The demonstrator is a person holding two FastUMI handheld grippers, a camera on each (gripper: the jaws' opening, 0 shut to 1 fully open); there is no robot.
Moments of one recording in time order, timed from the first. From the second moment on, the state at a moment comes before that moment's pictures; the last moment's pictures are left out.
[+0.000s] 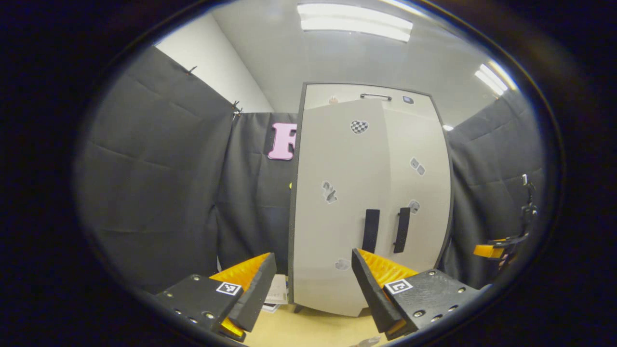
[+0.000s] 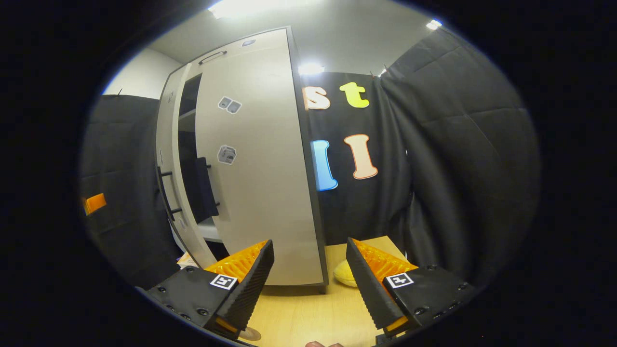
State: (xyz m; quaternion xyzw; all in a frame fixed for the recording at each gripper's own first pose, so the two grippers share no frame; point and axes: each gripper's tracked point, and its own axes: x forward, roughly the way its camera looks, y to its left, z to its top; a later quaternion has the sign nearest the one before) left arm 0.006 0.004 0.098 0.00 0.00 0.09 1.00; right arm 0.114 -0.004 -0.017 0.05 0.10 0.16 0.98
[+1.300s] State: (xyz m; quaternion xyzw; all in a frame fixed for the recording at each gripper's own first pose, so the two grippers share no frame) left arm -0.033 0.095 0.070 -0.06 -0.02 0.12 0.99; right arm 0.068 0.003 -0.007 0.03 0.06 0.09 0.99
